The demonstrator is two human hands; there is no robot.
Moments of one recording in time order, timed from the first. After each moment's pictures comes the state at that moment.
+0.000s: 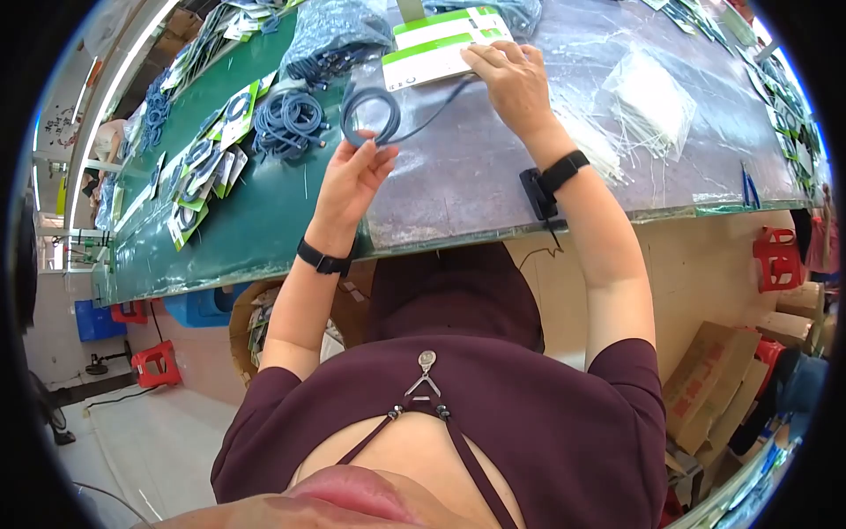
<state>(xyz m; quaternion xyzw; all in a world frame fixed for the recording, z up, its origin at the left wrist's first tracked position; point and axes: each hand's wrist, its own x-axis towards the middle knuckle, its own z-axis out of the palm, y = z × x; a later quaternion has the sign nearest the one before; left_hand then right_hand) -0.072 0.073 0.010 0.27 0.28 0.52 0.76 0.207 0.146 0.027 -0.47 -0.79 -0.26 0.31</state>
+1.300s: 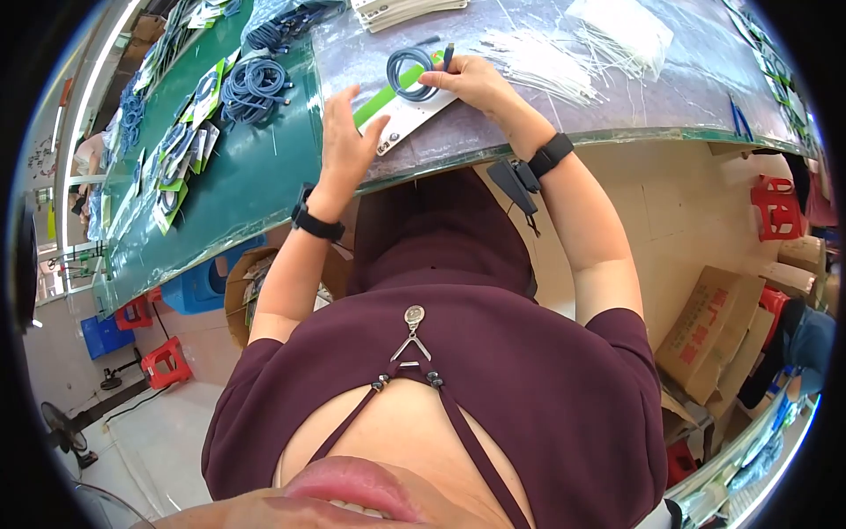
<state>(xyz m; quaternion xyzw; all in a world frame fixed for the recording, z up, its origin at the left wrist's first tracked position) -0.038 0.036 -0.020 0.80 0.47 0.37 0.09 0.201 0.066 -0.011 -0.53 -0.56 0.53 0.36</state>
